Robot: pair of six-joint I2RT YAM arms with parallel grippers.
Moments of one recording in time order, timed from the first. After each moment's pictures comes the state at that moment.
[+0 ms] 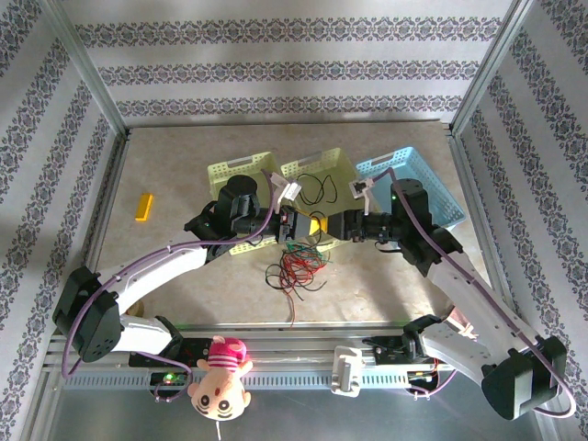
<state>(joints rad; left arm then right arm) -0.68 1.35 0.96 0.09 0.72 -0.53 0.39 0.99 0.81 -0.29 -0.85 0.55</state>
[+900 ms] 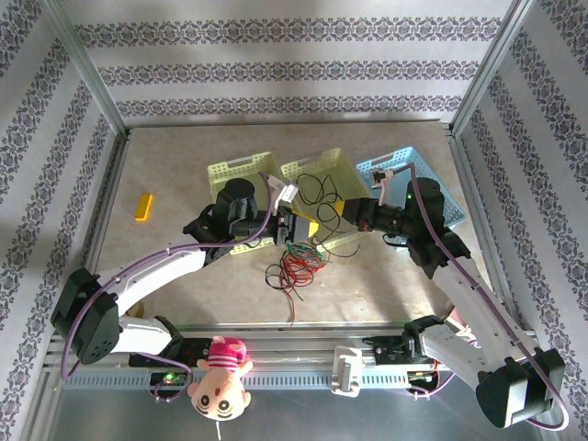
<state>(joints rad) -0.67 1.33 0.92 0.13 0.71 -0.55 0.28 0.94 0.78 -0.17 -0.78 0.65</state>
